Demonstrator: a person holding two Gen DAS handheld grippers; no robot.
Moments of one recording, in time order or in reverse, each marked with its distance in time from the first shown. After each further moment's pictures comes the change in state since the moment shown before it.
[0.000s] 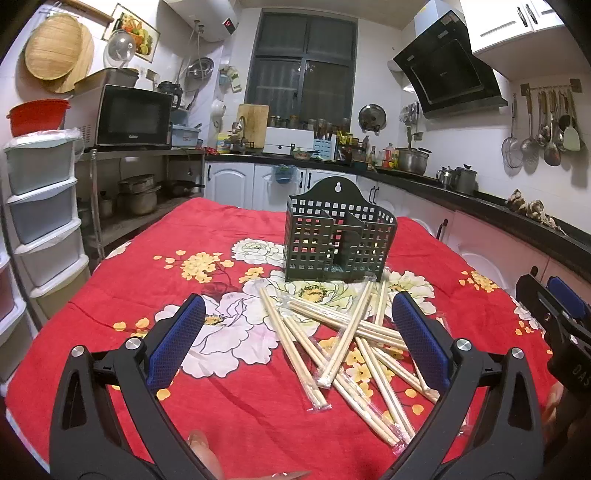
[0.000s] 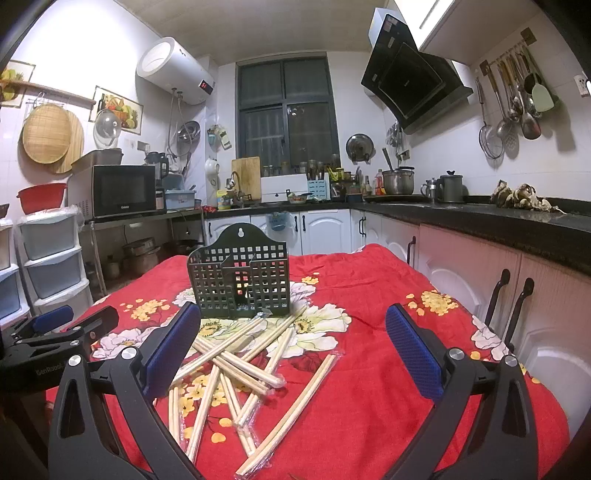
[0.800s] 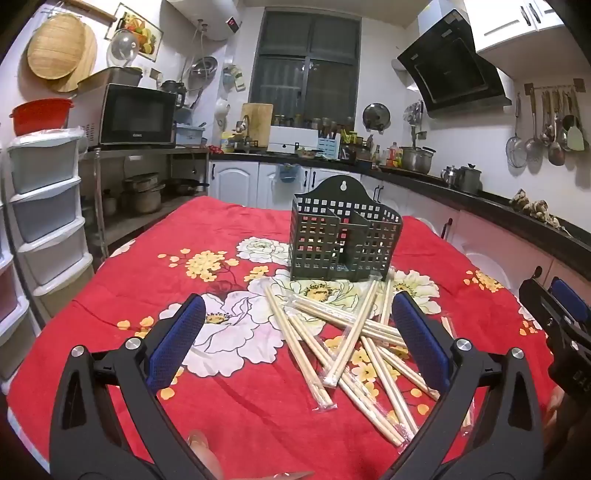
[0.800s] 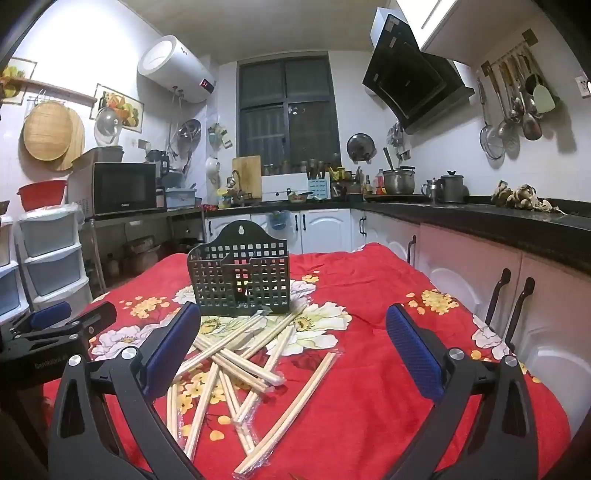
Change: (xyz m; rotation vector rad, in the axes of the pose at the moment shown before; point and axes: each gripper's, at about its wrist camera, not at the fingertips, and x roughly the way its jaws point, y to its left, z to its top) left arm 0.000 0.000 0.000 0.006 0.003 0.003; right arm 0.001 0.000 -0.002 -0.003 0.001 -0.001
